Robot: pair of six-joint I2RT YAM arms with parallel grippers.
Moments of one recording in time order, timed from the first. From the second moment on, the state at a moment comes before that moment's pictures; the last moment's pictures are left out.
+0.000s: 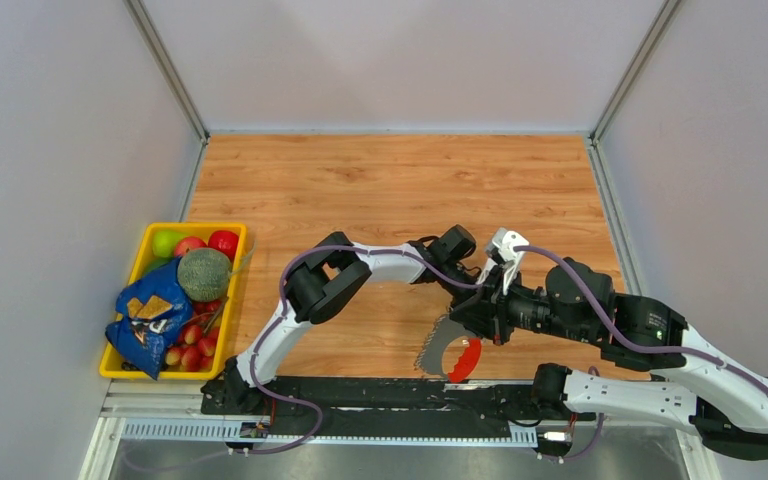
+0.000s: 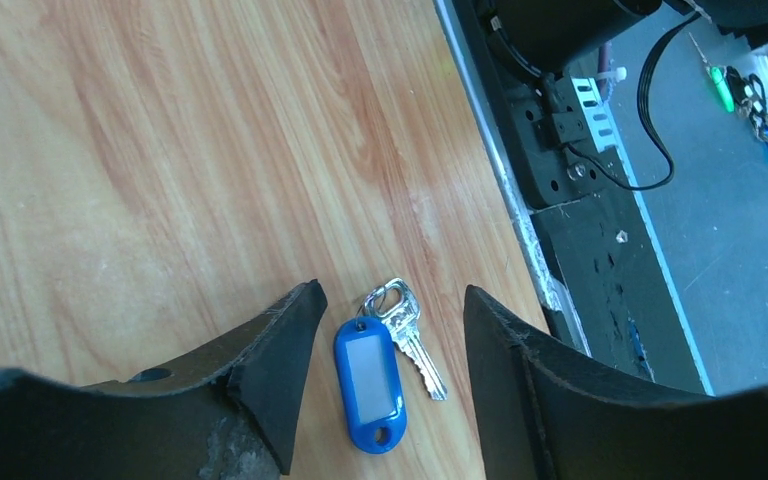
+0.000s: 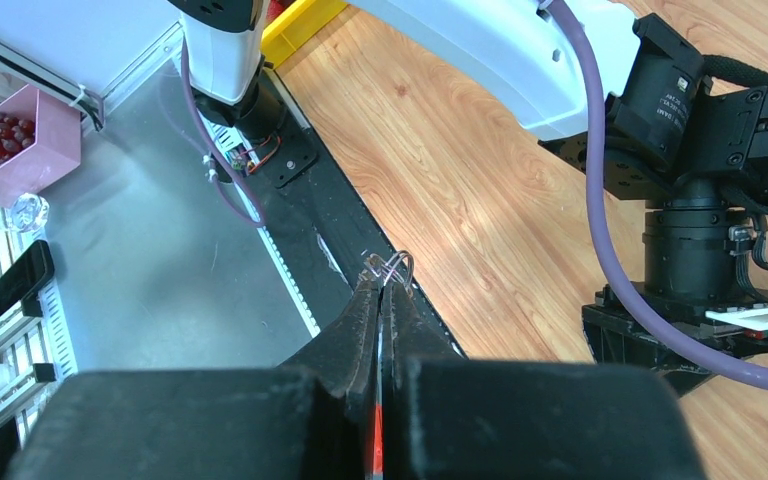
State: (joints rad) left arm -1.00 2.33 1.58 -0.09 1.08 0.18; right arm 1.19 0.68 1.12 -0.82 0.03 0.40
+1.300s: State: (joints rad) left arm -1.00 2.15 1.33 0.05 0.92 0.11; right arm 1.19 0.68 1.12 -0.80 0.02 0.37
